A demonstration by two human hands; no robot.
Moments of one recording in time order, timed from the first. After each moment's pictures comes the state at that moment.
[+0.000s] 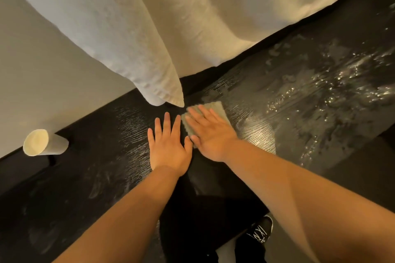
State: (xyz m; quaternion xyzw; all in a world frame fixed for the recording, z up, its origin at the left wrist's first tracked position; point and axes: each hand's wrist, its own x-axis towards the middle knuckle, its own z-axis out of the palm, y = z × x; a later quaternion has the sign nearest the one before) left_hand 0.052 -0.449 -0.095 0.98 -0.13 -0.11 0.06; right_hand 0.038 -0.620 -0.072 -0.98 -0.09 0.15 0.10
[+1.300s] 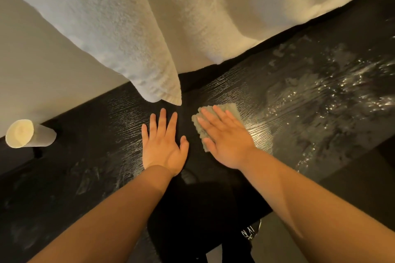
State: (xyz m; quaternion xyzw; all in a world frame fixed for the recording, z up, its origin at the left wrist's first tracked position) left_hand 0.052 -0.450 -0.093 0.99 -0.13 -0.10 0.04; right_hand 0.008 -0.663 -0.079 -0.98 -0.10 0.12 0.09
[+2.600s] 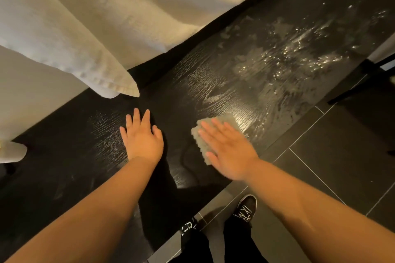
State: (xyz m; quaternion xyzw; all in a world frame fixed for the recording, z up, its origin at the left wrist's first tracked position) left_hand 0.026 -0.486 -0.087 0.99 -0.09 -0.09 0.11; right_hand -0.127 -0.709 -0.085 -0.99 -0.05 0.09 0.12
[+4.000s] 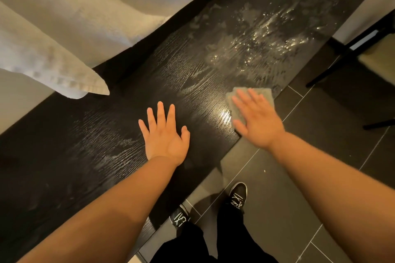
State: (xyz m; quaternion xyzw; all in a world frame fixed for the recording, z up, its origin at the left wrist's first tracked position) left_hand -0.043 -0.567 -0.092 0.96 -0.24 -0.13 0.03; right_hand -0.178 -0.832 -0.104 -0.99 0.10 0.03 0.07
